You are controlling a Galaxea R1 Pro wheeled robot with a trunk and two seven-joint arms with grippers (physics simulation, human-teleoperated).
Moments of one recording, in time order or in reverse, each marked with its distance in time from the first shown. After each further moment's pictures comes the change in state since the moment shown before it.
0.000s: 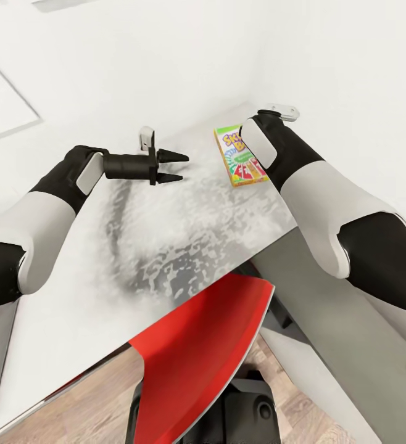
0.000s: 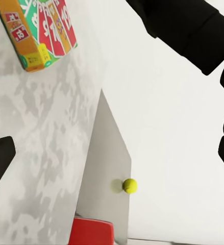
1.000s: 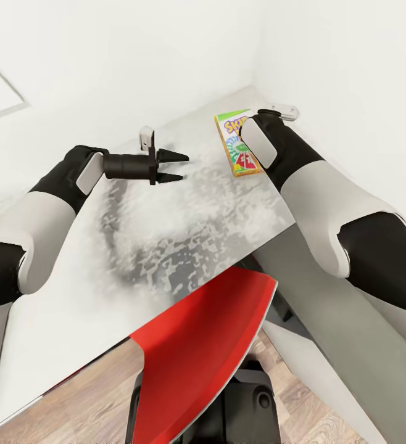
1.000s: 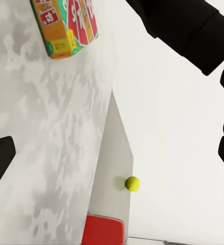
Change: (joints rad) left arm 0.000 0.000 0.002 0.000 0.000 0.000 0.000; right arm -0.001 0.000 0.000 -0.002 0.003 0.006 0.003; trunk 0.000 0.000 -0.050
